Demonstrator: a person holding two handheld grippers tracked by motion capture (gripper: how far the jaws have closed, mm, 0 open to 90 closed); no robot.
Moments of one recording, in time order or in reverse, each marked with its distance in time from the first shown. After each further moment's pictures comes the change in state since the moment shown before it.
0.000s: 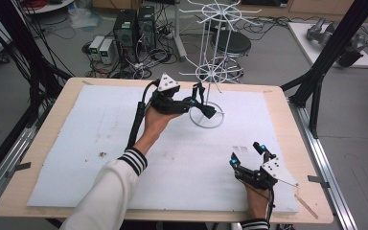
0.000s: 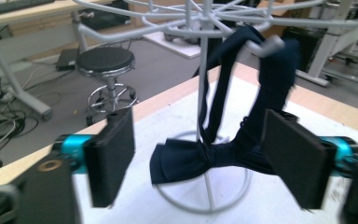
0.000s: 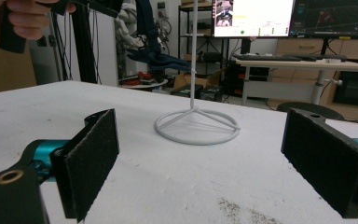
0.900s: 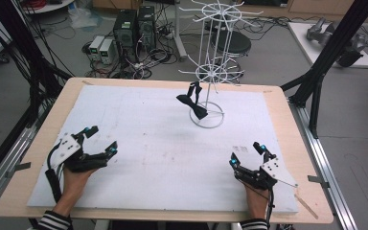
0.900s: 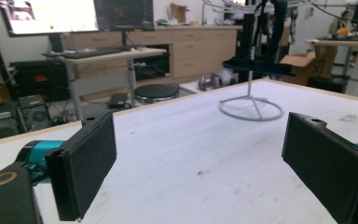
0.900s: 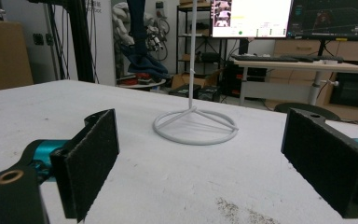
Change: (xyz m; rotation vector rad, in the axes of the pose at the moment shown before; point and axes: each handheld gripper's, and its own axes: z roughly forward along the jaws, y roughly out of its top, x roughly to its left) left arm 0.056 -0.169 -0.219 -0.304 0.166 -0.023; right arm 0.001 0.000 0.000 0.000 -0.009 -0.010
